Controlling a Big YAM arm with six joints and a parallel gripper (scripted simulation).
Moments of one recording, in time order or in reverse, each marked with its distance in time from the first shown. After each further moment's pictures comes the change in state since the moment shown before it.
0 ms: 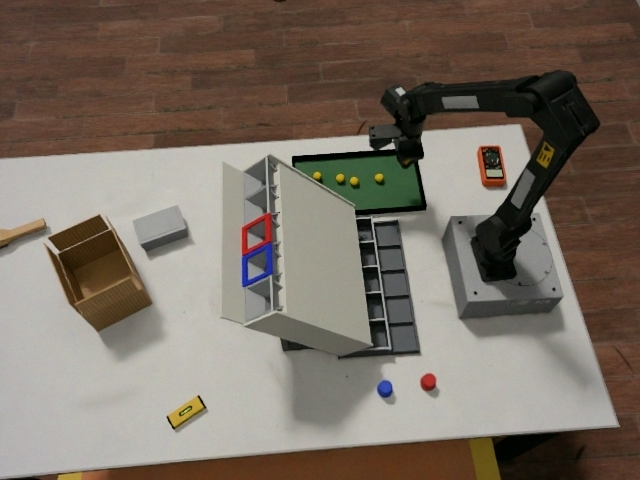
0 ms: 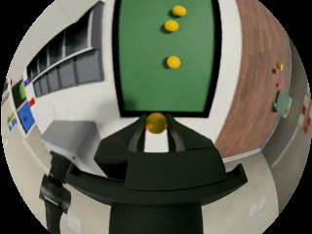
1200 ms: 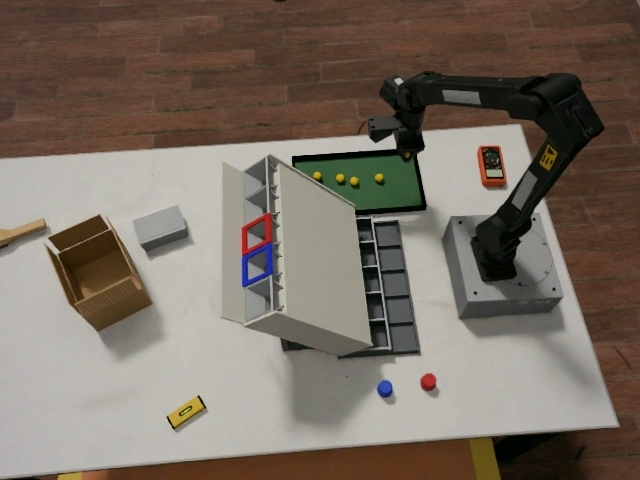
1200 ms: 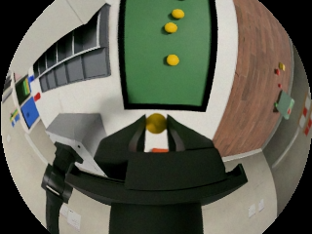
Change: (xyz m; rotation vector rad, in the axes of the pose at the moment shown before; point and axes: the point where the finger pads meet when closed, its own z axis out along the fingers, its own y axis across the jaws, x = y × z) arm 0.000 -0.002 -0.025 -0.032 0.019 0.001
